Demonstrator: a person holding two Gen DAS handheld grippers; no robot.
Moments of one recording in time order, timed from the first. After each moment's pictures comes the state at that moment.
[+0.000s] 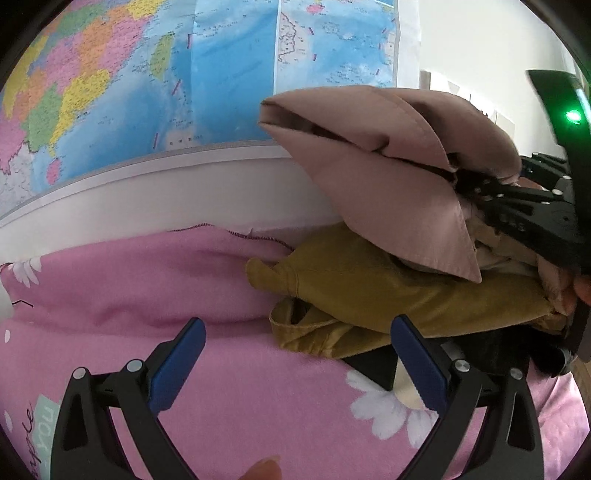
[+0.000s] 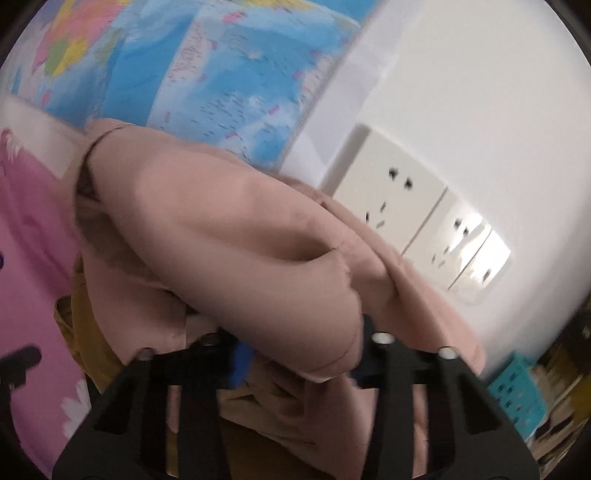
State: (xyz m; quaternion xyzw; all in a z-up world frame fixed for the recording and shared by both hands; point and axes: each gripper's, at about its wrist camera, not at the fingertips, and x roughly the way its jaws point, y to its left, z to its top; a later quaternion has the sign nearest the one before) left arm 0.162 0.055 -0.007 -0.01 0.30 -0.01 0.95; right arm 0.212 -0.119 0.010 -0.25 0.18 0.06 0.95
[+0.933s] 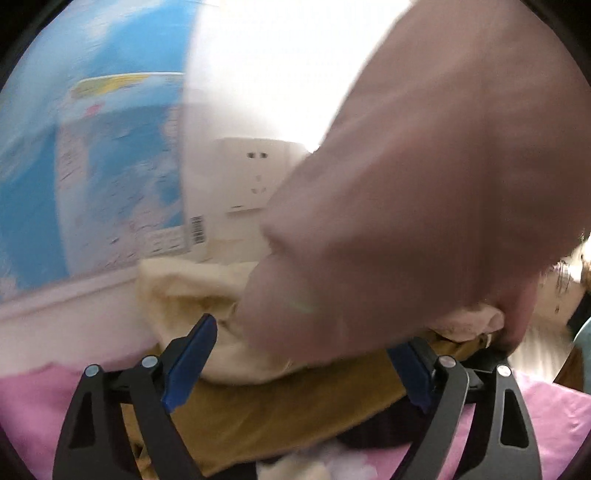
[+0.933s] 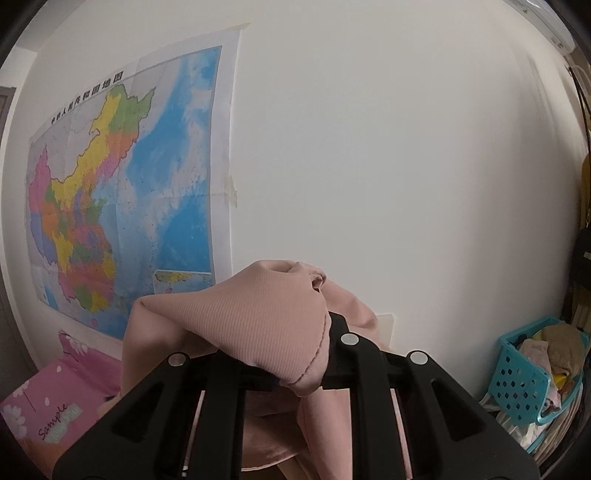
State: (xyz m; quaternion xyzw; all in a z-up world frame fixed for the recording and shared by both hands) left arm 0.189 -0.060 0.017 0.06 0.15 -0.25 0.96; right arm 0.082 -0.298 0.211 0.02 0.06 0.11 0.99
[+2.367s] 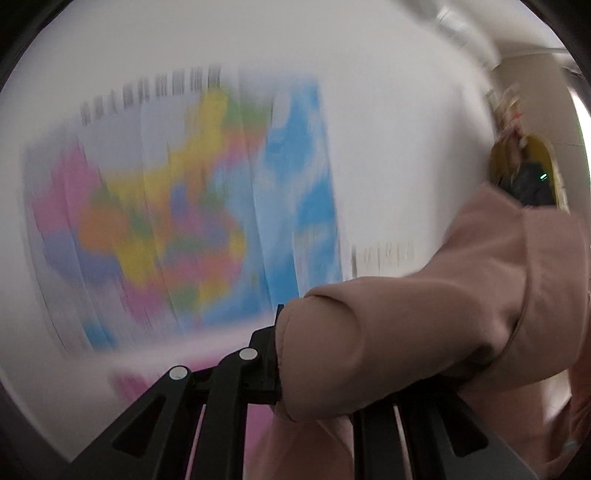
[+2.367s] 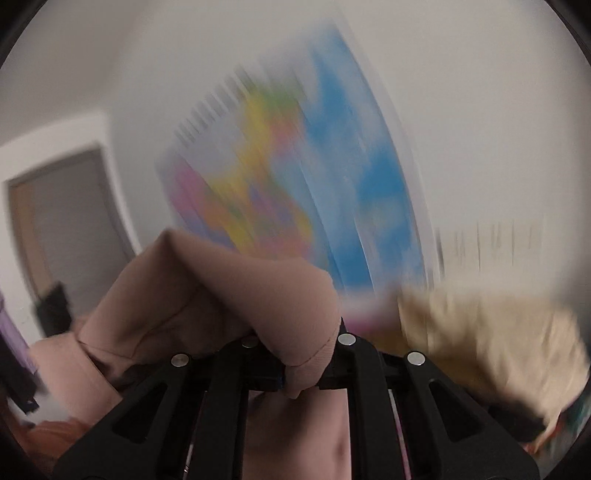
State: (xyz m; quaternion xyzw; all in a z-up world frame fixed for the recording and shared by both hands) left arm -0.113 0.119 0.215 0.07 0.17 -0.05 0.98; right arm -0.034 -0.224 0.188 0.14 0.19 0.38 0.89
